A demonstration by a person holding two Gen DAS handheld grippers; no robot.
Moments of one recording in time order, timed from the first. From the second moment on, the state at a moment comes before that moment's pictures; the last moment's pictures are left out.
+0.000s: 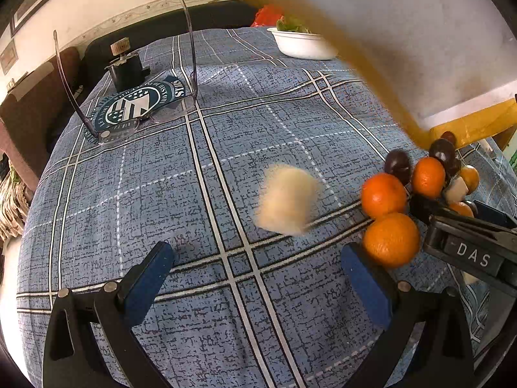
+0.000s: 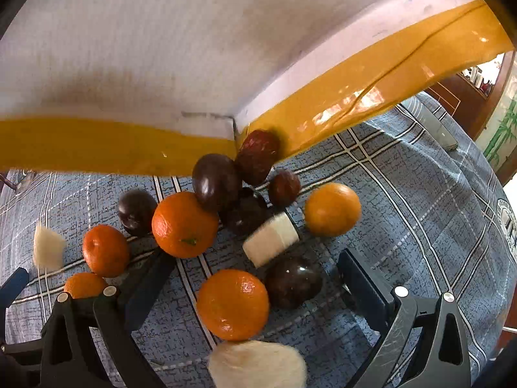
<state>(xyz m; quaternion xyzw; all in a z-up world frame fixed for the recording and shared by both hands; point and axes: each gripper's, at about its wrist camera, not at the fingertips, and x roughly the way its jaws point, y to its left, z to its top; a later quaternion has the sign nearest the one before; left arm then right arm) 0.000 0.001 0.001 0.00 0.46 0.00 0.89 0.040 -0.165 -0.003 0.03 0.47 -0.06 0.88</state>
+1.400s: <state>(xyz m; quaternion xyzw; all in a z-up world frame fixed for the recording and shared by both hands) 0.000 0.001 0.001 0.00 0.46 0.00 0.89 0.039 -0.162 -0.004 0.03 0.47 -0.06 0.88</state>
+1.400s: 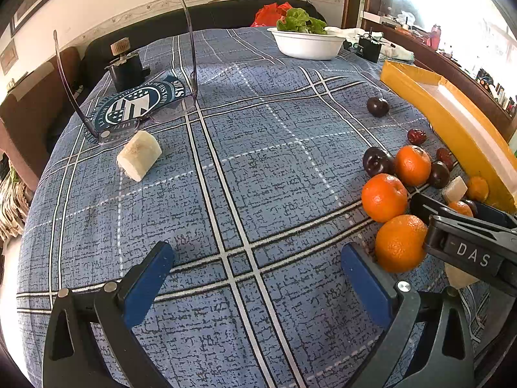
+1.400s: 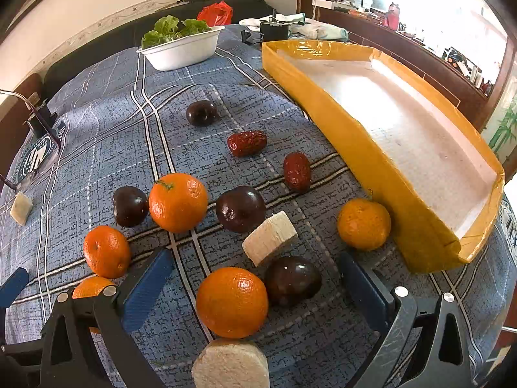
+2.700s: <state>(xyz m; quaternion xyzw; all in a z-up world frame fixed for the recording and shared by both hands) 0.046 0.100 0.038 -0.04 0.49 0.01 0.87 -0.036 -0.199 0.066 -0.05 0.49 0.27 0.83</state>
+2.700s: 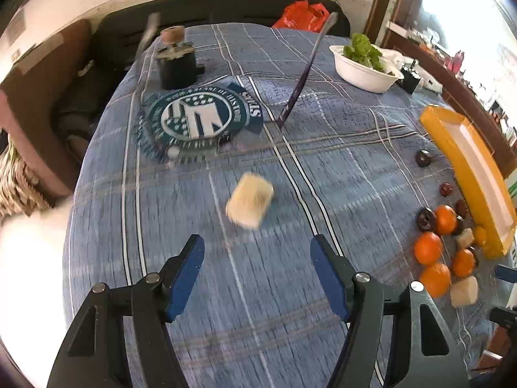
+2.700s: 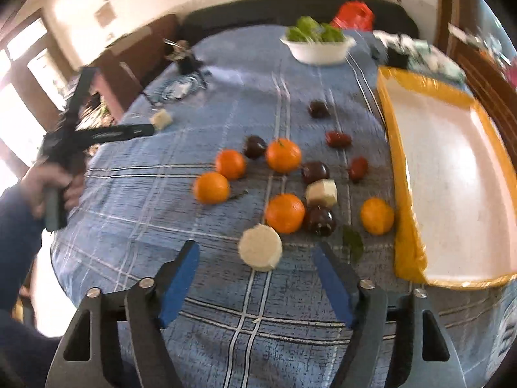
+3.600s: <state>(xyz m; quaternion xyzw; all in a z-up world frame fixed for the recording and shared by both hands) 0.039 0.067 0.015 -0.03 0.49 0.00 0.87 -0.004 -0.189 0.035 -0.03 0.56 0.27 0.79</state>
